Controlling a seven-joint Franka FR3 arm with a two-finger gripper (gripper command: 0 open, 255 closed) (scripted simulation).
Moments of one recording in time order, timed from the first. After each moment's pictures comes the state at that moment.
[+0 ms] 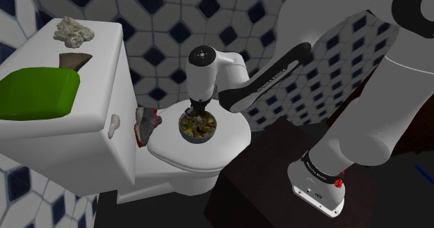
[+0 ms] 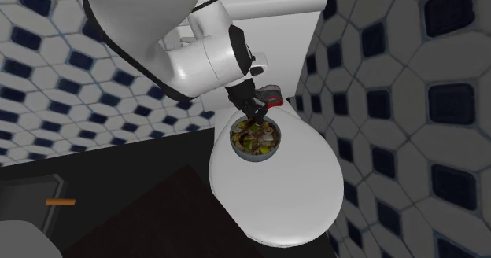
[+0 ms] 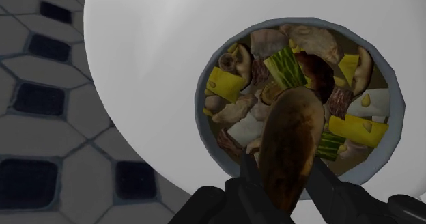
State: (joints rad) arm 0.13 0.16 0.33 -2.39 -0.69 2.49 0.90
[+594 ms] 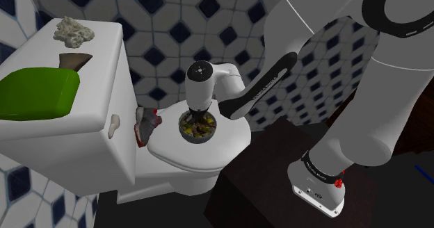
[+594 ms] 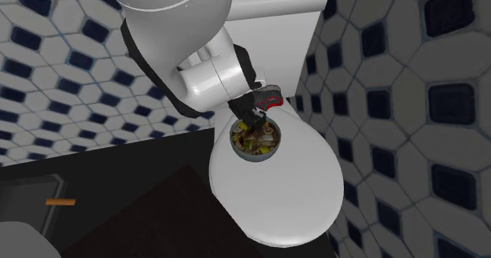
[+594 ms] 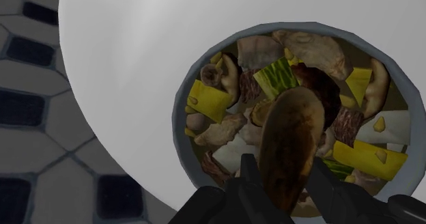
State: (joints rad) arm 0.15 0.27 0.29 -2.37 -0.82 2.55 1.02
